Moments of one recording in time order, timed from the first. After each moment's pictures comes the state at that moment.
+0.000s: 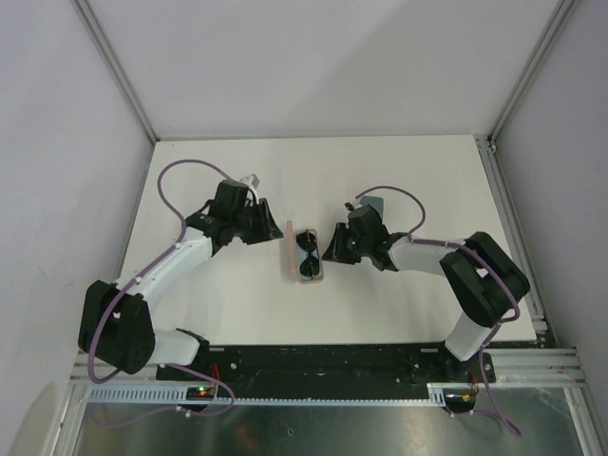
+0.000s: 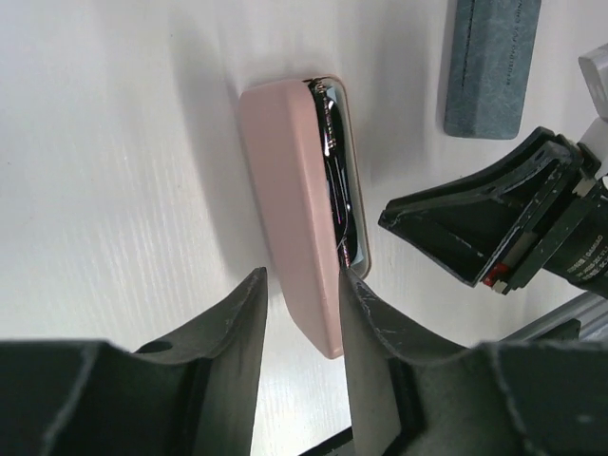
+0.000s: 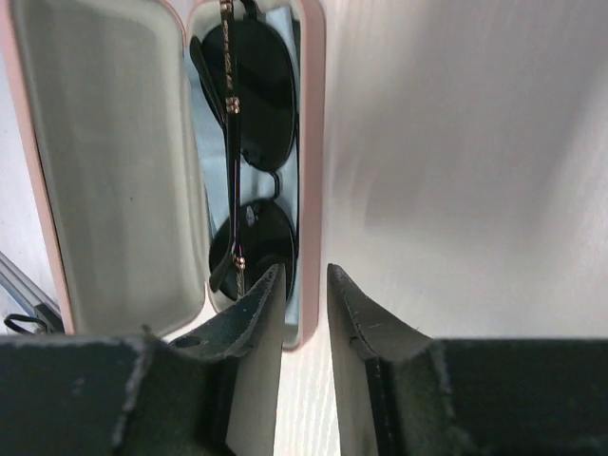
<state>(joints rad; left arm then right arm) -0.42 1.34 0.96 -0.42 0.20 -0.57 0.65 1.67 0.81 0.11 -0.20 0.75</state>
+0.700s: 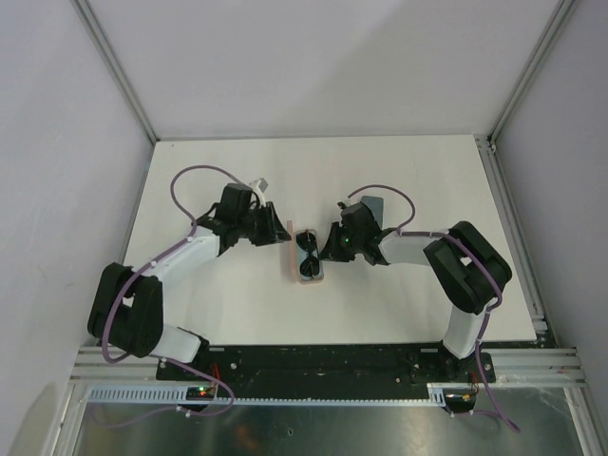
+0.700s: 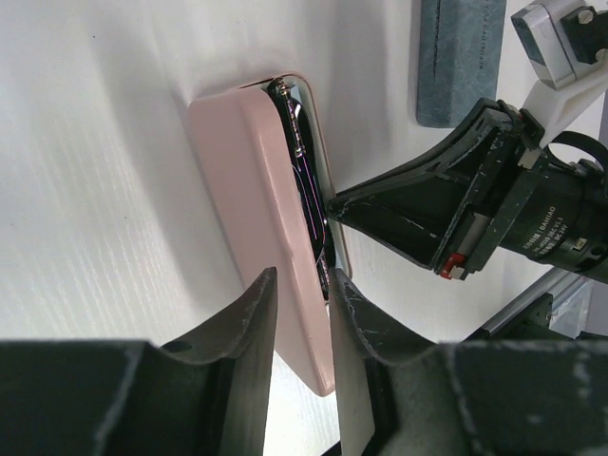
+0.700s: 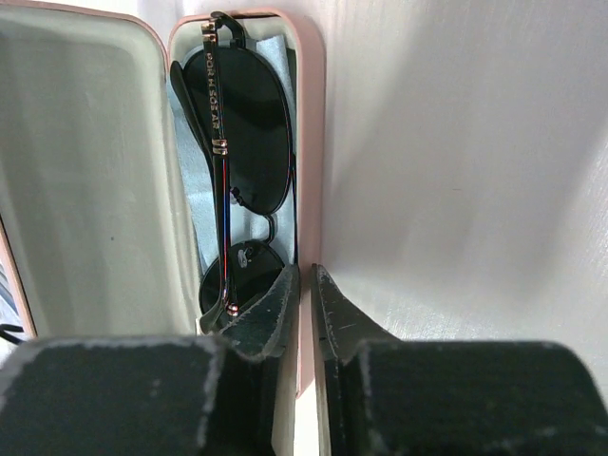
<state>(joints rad) -0.39 1.42 0.88 -0.24 0.35 -0.58 0.65 1.81 0.91 0.13 -0.24 0.74</state>
